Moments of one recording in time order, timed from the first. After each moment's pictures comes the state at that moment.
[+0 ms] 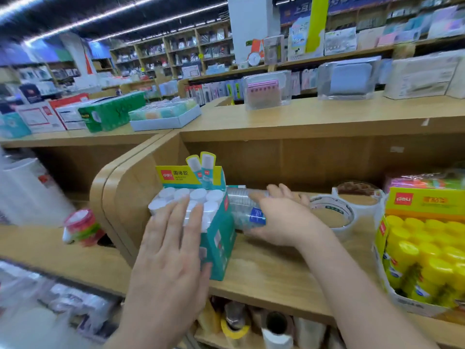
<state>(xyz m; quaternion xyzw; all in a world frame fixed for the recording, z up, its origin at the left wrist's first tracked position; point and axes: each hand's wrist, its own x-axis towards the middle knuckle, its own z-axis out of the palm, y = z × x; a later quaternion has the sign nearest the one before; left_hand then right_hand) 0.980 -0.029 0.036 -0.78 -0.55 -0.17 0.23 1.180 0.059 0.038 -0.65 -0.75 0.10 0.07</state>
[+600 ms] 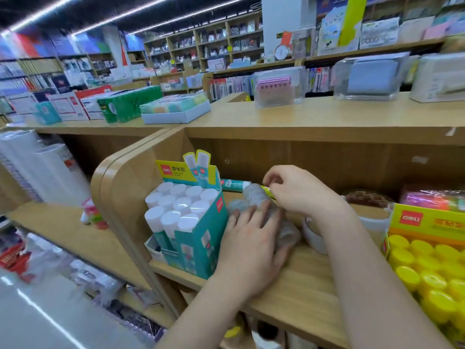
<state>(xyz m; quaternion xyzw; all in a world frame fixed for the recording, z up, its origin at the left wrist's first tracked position) 1.094 0.028 0.011 -0.82 -0.56 -0.12 0.08 1.218 0.093 0.069 -0.60 -0.74 0.21 0.24</state>
